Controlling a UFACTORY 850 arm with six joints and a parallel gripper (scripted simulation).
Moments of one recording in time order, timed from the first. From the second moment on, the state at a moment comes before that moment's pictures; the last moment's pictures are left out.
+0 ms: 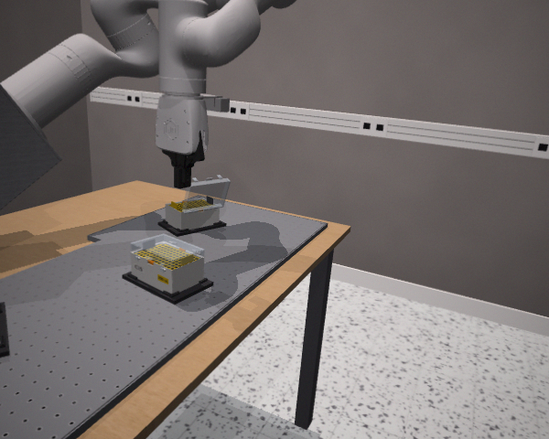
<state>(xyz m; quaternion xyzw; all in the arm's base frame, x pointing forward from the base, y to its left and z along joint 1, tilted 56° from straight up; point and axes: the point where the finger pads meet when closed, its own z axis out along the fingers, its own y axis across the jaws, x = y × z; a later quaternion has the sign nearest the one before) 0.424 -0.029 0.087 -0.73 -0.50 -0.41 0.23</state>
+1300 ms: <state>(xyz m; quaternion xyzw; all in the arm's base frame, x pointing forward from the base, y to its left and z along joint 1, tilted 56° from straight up) 0.433 -0.019 0.026 -0.73 -0.50 -0.41 0.23</state>
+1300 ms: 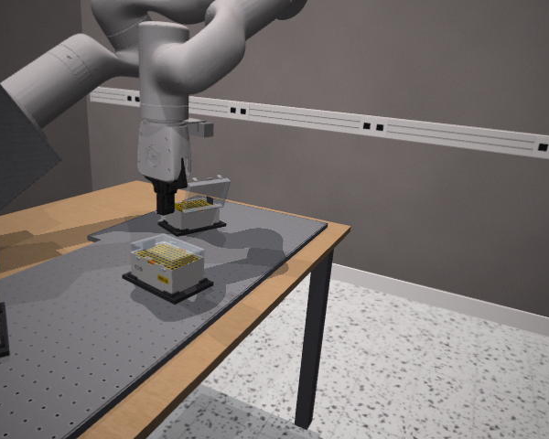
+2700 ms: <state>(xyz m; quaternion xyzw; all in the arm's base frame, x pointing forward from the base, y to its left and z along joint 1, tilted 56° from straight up) 0.445 0.001 -0.025 -0.73 -0.50 -0.41 0.23</state>
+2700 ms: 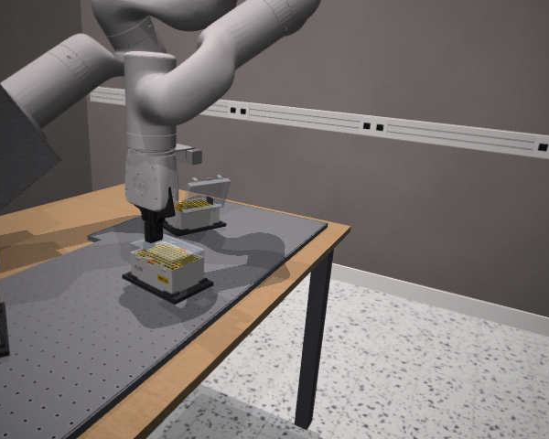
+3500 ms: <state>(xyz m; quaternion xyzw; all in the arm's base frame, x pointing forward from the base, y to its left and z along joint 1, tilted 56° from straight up) 0.452 0.014 -0.035 -0.73 -0.50 -0.41 0.23</state>
